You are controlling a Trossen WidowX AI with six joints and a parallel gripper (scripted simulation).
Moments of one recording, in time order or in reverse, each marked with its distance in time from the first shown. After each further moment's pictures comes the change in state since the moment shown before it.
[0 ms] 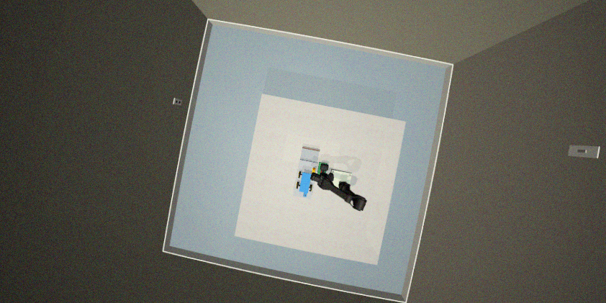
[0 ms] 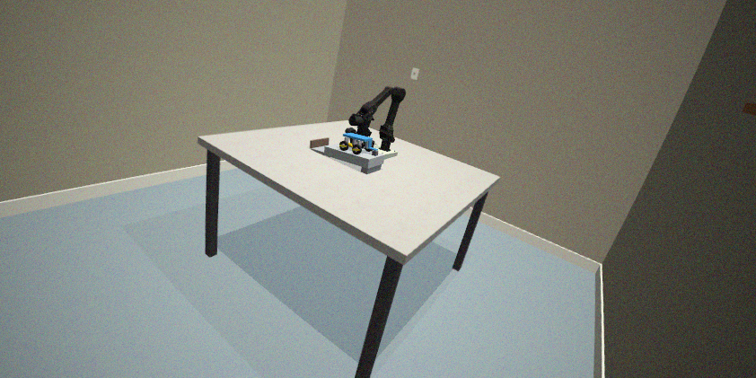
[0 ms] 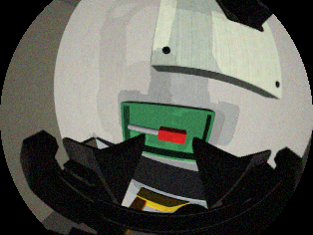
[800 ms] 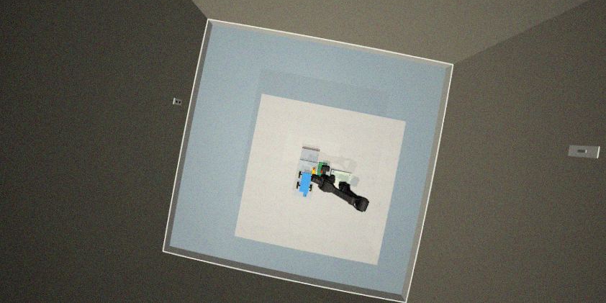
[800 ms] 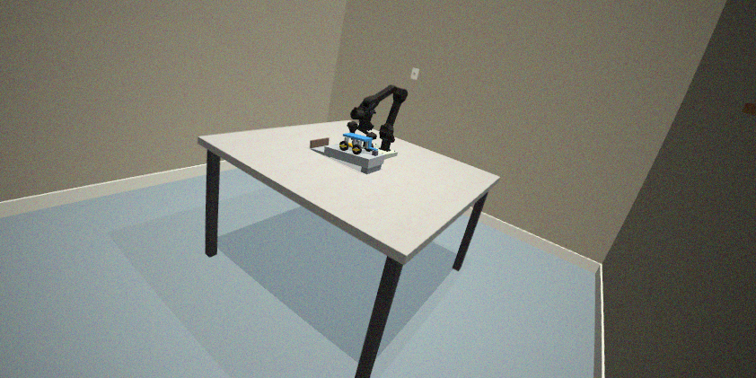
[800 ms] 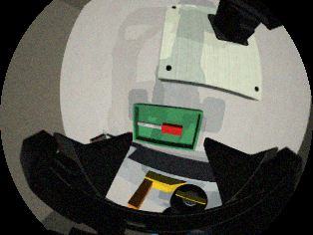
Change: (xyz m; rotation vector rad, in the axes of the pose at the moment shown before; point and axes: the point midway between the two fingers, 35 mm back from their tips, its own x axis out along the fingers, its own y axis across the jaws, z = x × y) arm -0.039 0.004 0.006 -0.005 -0.022 -0.007
